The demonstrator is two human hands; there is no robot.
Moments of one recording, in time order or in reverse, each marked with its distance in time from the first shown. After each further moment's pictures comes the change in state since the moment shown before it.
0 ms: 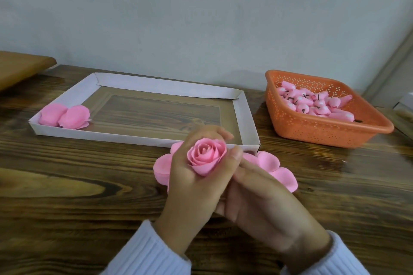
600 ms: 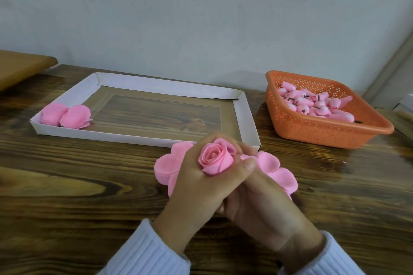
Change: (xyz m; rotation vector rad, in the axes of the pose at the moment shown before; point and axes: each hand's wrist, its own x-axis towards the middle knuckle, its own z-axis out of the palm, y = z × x) left_hand -0.001 0.001 0.000 -0.135 -0.136 -0.245; right_hand 0.007 0.004 0.003 -0.007 0.131 -0.025
